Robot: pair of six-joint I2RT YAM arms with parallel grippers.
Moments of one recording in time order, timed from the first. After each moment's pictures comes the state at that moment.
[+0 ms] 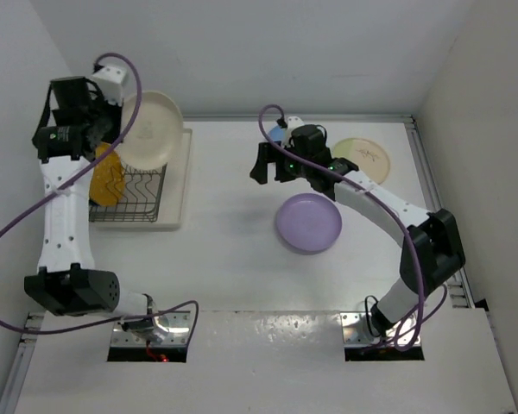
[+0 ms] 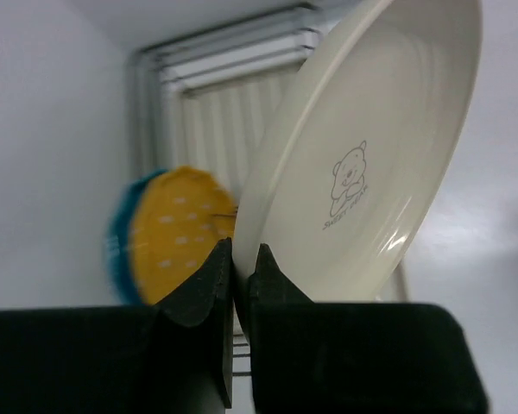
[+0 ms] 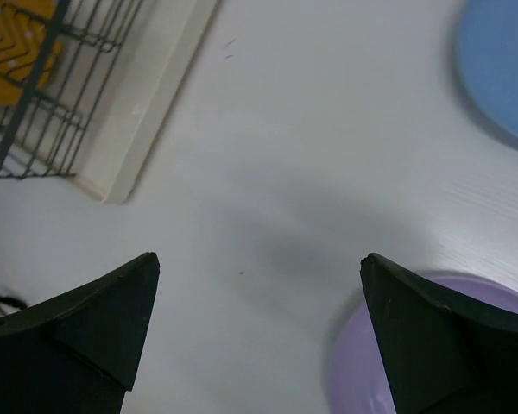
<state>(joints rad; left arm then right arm) 0.13 1.42 1.73 -0.84 0.13 0.33 0.58 1.64 1.27 -0.18 -0.15 0.36</state>
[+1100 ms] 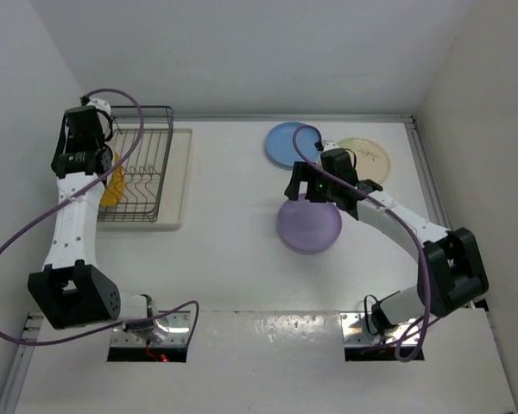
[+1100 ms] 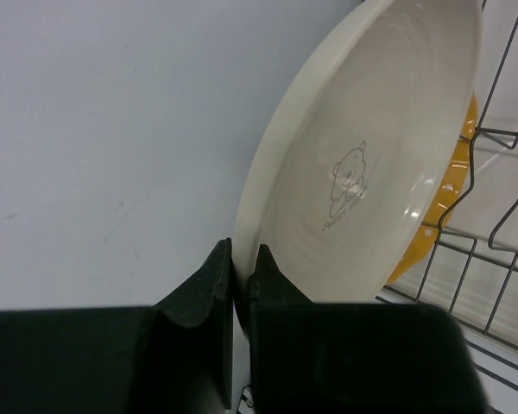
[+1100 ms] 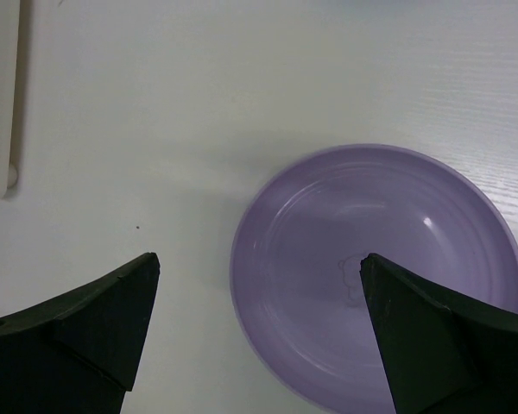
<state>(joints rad) 0.20 1.34 1.37 -0.52 -0.54 0.48 0.42 1.47 0.94 -0.18 -0.07 0.44</state>
